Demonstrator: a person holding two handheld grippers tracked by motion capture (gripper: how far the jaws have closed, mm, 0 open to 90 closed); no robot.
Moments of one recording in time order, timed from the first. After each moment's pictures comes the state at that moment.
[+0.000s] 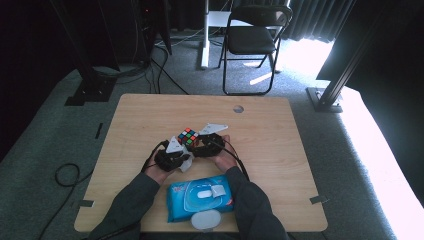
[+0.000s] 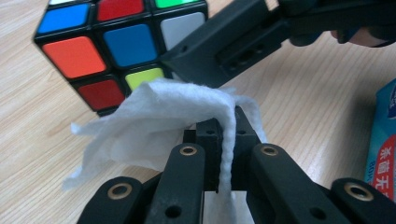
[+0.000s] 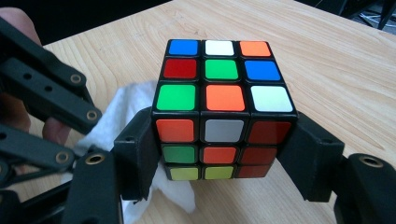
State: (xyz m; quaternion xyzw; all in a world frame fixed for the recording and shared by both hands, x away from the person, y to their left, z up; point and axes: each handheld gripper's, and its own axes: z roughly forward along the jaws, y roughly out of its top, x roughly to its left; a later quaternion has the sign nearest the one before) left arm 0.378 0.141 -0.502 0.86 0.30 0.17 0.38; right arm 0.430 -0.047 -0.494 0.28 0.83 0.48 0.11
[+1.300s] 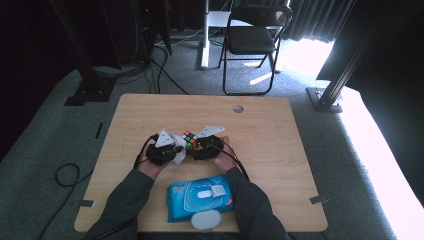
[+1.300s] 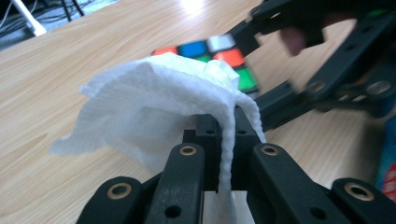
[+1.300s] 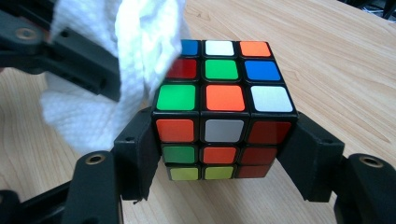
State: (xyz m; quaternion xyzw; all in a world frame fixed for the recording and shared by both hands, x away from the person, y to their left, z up) left arm 0.383 0.167 -0.481 0.83 0.33 0.20 0.41; right arm 0.427 -0.043 -0.501 0.26 0.84 0.45 0.12
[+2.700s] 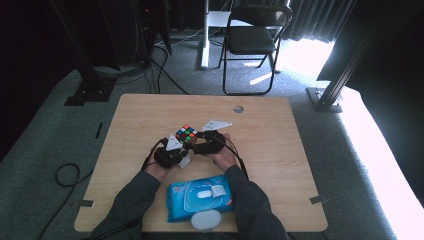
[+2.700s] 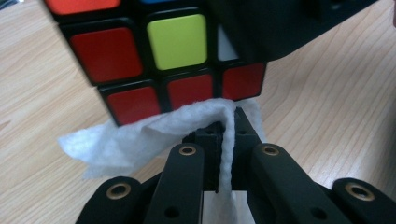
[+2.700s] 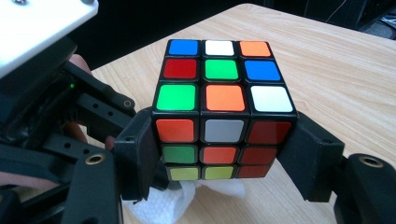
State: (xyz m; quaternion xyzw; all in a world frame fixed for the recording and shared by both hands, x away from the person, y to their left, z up) left arm 0.388 0.144 -0.506 0.85 0.32 0.19 0.38; right arm 0.431 -0.050 -0.482 0.29 0.80 0.52 0.07
